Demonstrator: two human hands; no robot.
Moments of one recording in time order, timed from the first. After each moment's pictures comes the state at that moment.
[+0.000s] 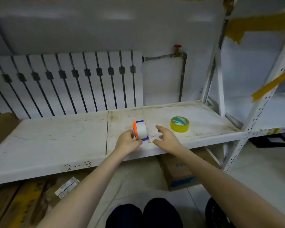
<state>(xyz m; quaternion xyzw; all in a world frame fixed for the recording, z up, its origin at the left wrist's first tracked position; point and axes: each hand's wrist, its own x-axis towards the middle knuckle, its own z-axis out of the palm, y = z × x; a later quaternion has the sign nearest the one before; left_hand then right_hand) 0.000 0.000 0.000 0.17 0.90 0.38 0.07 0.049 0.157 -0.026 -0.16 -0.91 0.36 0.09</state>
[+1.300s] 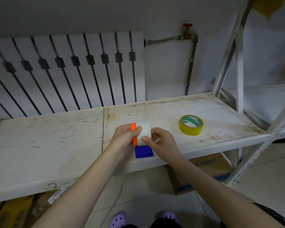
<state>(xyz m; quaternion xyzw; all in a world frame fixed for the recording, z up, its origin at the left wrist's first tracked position) -0.086 0.020 -0.012 0.08 0.71 0.66 0.22 -0.013 0.146 -0.045 -0.08 -0.84 0.50 0.19</state>
